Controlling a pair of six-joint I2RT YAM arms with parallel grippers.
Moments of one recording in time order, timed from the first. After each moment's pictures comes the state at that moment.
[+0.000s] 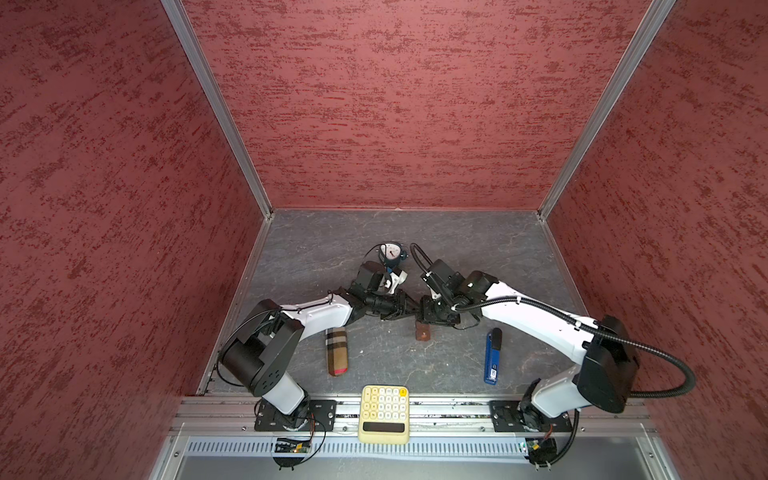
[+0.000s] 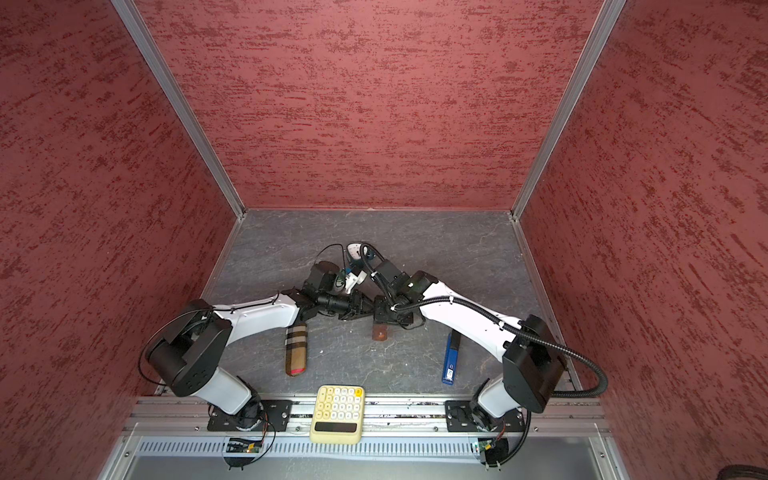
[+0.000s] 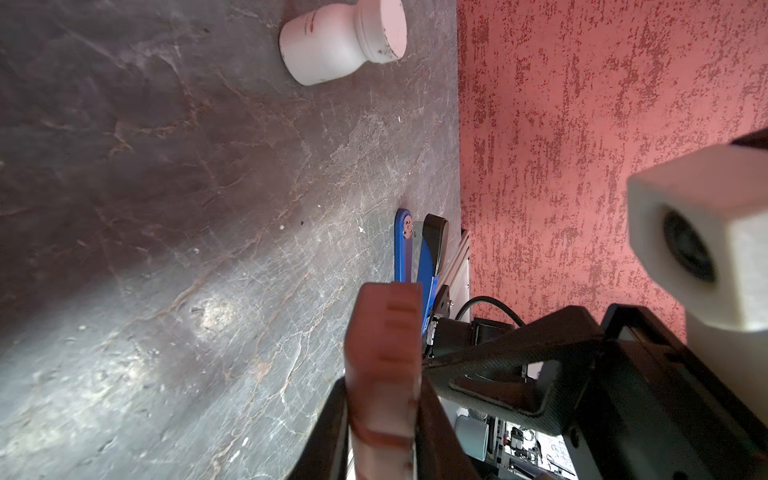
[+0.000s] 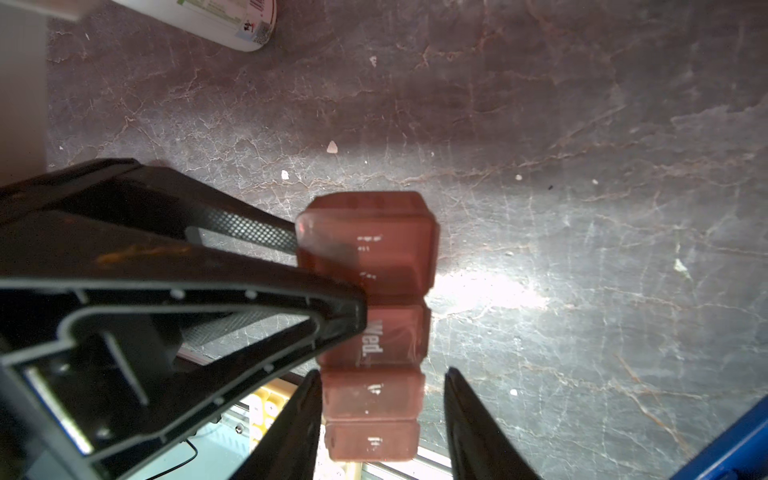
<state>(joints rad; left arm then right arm) -0.61 1.59 0.78 0.12 0.77 -0.86 0.82 1.51 1.19 -0.86 -0.14 0.84</state>
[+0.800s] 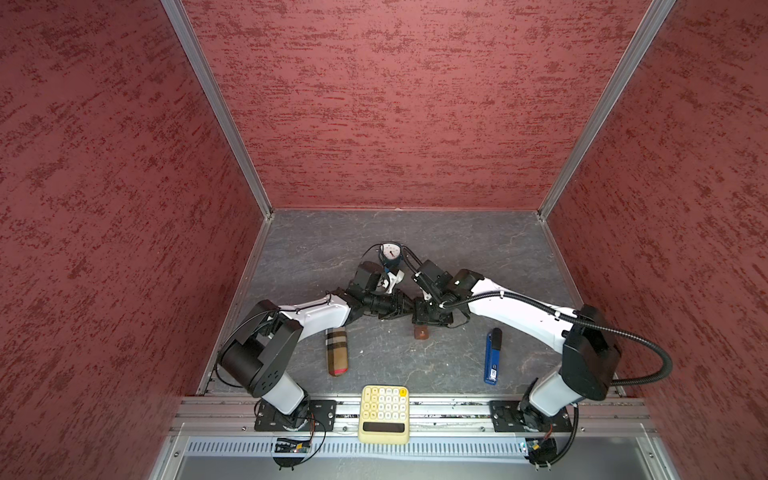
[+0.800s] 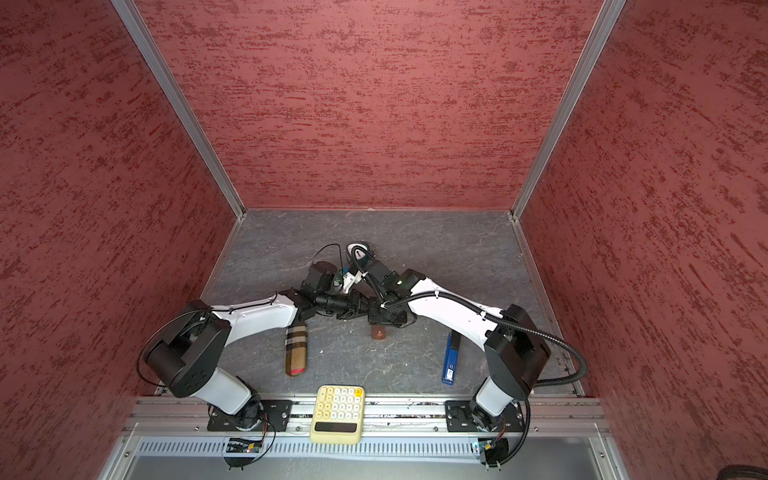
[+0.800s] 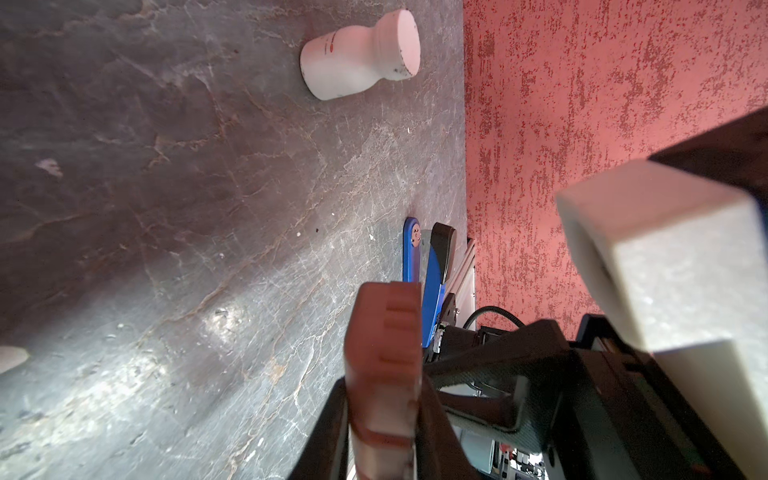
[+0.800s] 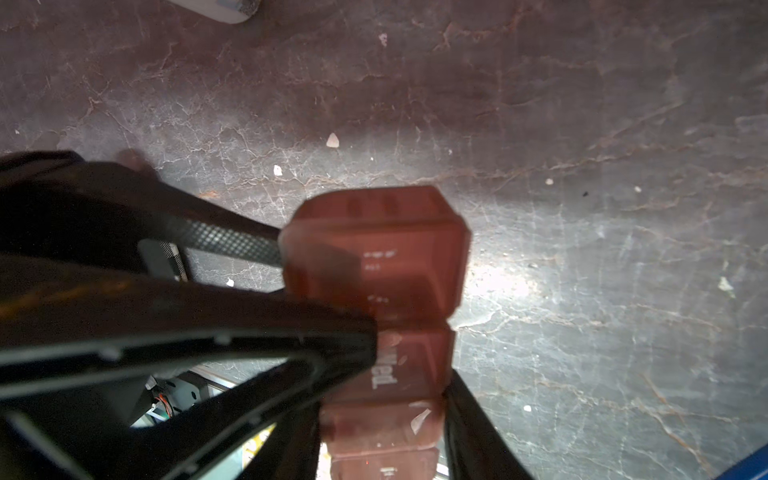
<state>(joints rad) -0.59 1.58 0.77 0.12 0.75 -0.86 0.83 1.61 1.24 -0.86 -0.15 0.83</state>
